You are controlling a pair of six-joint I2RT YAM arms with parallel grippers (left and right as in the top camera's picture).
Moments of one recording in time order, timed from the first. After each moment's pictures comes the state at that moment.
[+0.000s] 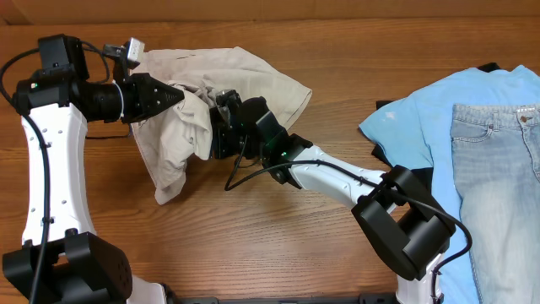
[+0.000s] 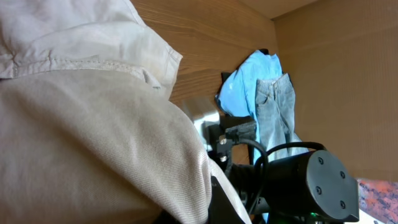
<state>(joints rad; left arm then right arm) 0.24 1.68 1.61 -1.13 0.96 0.02 0.76 2.01 1.27 0.31 -0.42 0.69</state>
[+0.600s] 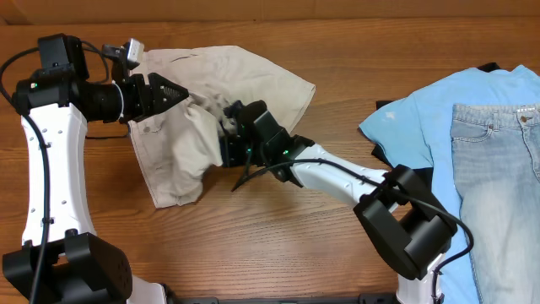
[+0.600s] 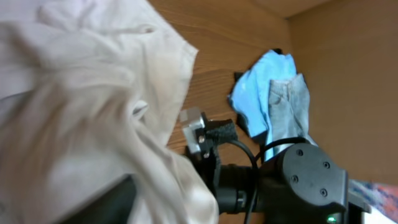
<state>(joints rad) 0.24 1.68 1.61 -1.13 0.89 0.03 0.74 2.00 1.27 0.00 -0.42 0.67</state>
